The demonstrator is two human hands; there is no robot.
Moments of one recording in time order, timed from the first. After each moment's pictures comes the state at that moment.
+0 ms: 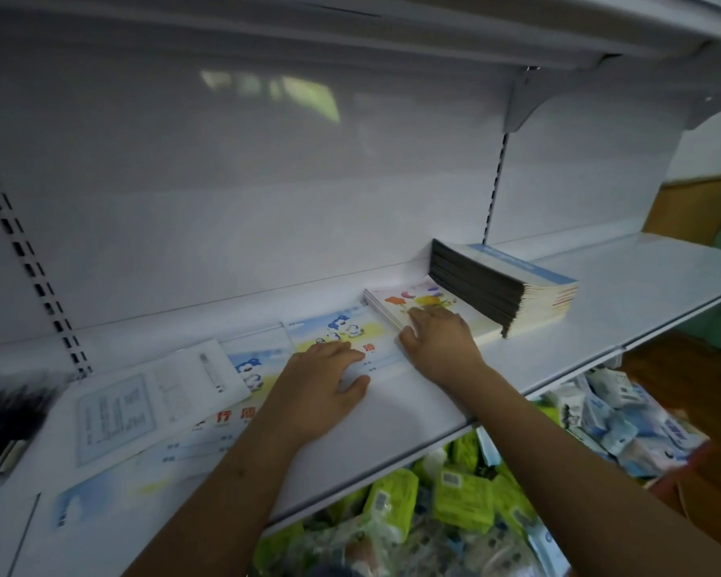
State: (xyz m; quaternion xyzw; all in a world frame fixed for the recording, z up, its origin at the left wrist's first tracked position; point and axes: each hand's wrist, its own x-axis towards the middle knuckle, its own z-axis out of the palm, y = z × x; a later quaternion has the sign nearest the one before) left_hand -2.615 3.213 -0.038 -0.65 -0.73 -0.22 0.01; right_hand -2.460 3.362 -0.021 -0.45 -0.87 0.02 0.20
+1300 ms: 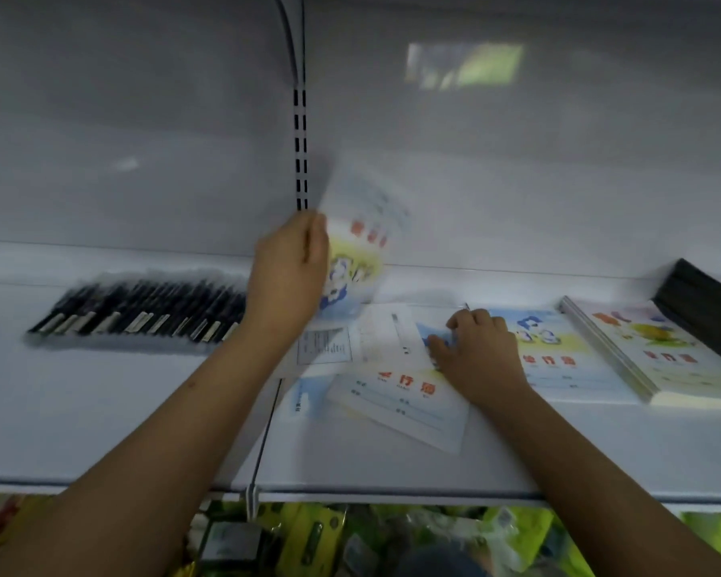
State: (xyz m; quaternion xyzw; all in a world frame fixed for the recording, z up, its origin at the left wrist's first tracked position) left_hand -2.734 3.049 0.050 -0.36 -0.73 -0.53 0.23; right_hand -2.608 3.246 -0.032 -0.31 -0.93 0.07 0.20
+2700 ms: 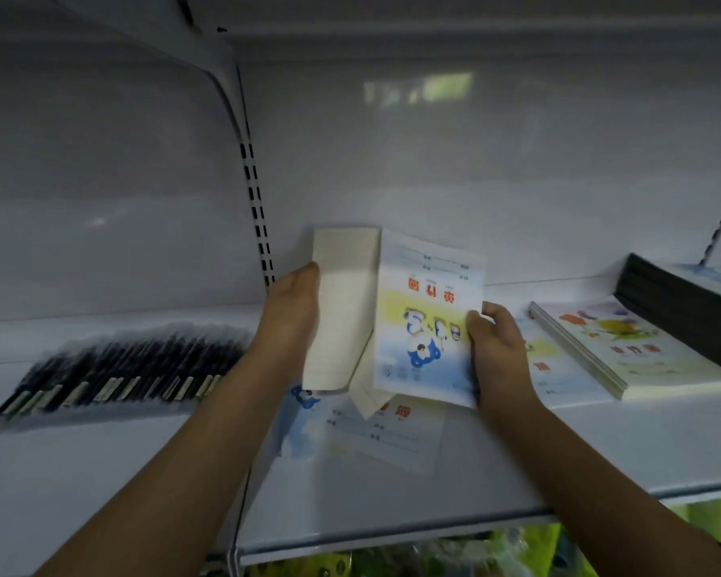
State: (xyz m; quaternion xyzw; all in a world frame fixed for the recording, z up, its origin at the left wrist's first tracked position) left_hand -2.721 3.089 0.059 -0.20 -0.64 -0.73 -0.13; right_hand -2.582 3.246 -0.001 -0.31 -0.57 0.63 0.42
